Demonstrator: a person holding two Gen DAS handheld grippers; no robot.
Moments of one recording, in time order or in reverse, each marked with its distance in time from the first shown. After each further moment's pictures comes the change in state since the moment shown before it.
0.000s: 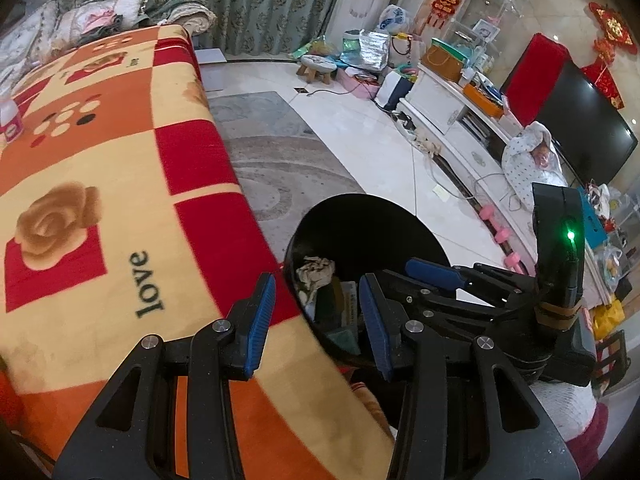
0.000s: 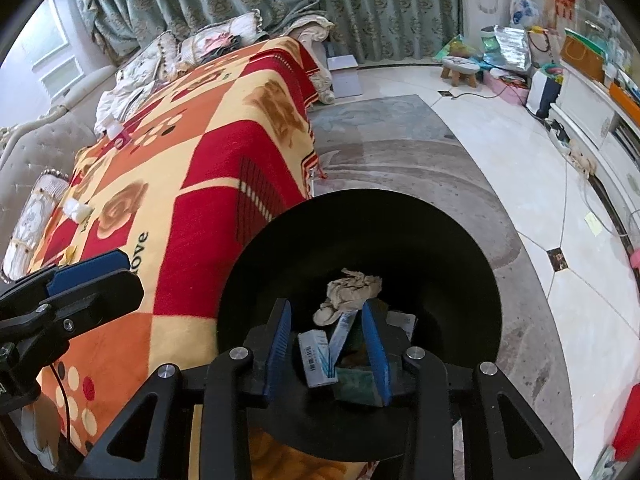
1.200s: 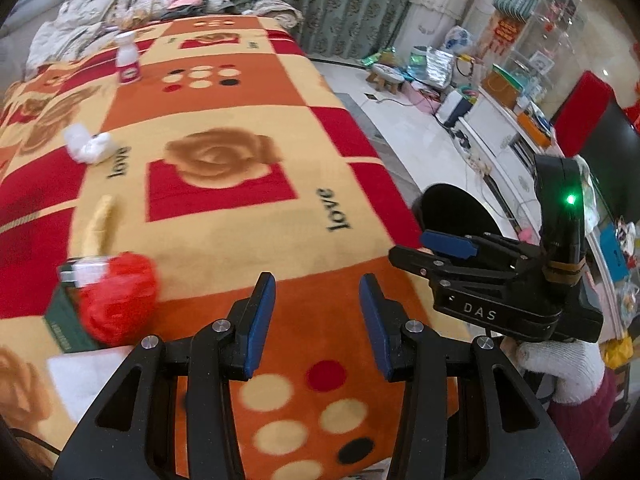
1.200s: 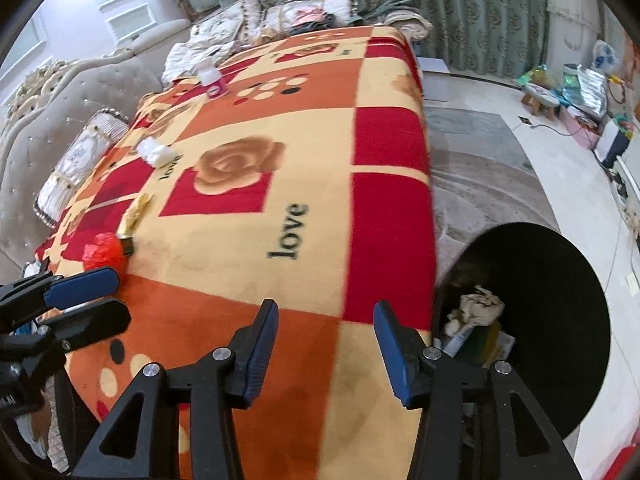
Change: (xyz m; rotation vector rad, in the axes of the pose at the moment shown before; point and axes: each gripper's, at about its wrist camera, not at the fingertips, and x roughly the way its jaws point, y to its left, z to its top) left arm -0.114 0.111 -0.067 -0.156 -0.017 0.156; right arm 0.015 0.147 -0.002 -0.214 0.049 0.150
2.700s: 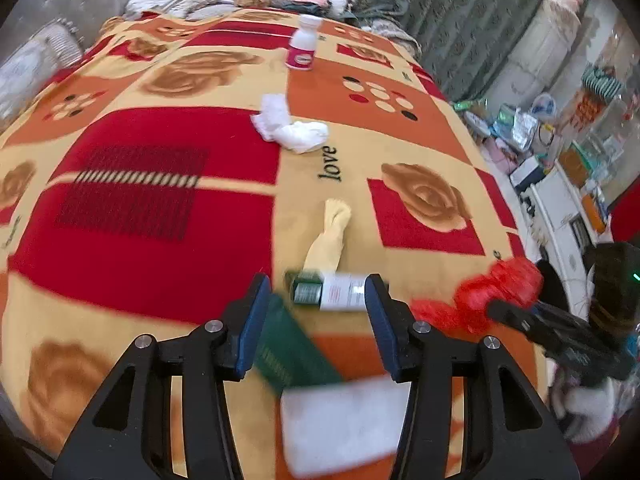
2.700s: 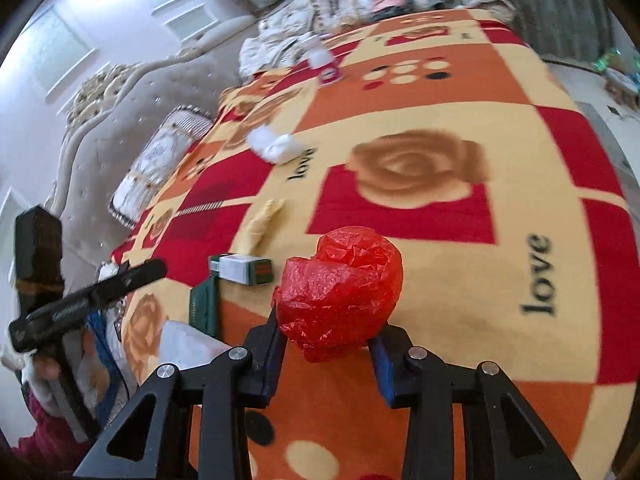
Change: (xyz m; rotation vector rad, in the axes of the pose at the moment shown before) left arm -0.024 0.188 0.003 -0.262 -0.047 0.161; right arm 0.058 0.108 0.029 0.015 0.026 0.330
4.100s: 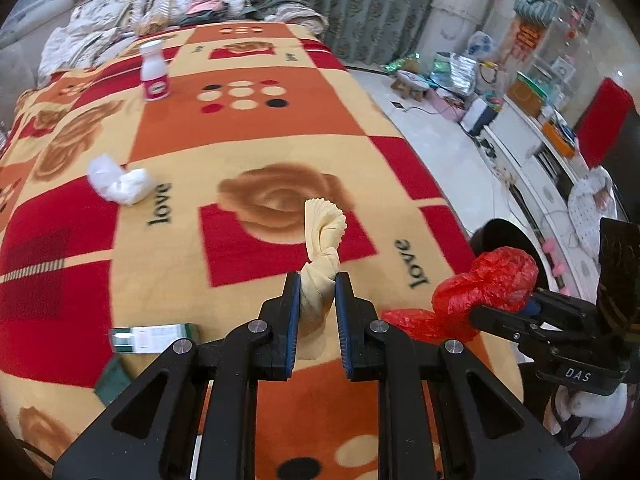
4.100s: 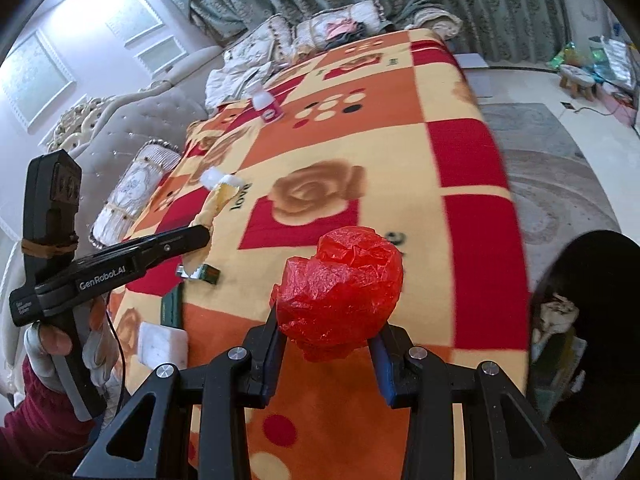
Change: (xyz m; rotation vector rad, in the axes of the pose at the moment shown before) left arm 0.025 -0.151 0.010 0.271 0.034 -0.100; right arm -0.085 -0.062 -0.021 0.059 -0.091 -0.104
